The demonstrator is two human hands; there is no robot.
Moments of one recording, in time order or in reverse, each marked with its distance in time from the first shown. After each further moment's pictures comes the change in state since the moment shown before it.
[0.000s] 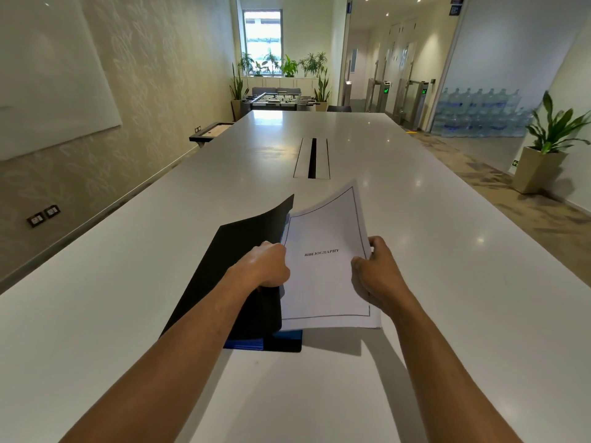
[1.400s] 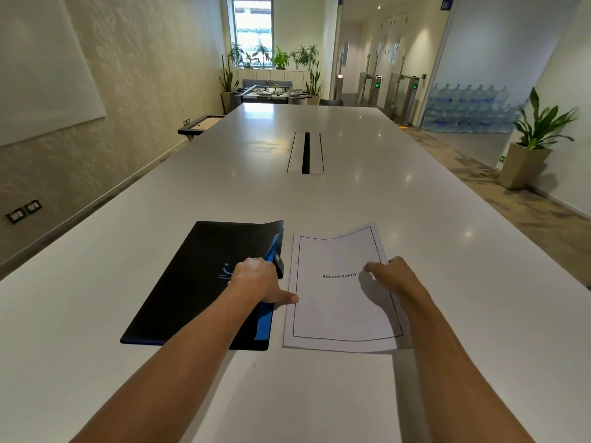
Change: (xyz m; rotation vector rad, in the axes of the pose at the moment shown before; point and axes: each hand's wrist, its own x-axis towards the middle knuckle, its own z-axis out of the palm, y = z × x) left_hand 0.024 -0.016 0.041 0.378 -0.133 -0.095; right_hand 0.029 0.025 -0.035 -0.458 0.122 0.330
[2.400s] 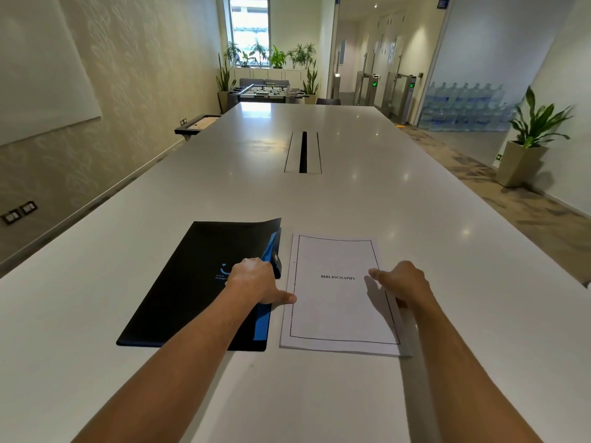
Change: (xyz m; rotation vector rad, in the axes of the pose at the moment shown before) left_hand -0.004 0.000 0.001 -0.038 0.040 0.003; right_hand -0.001 0.016 -0.011 -0.238 0.084 -0.033
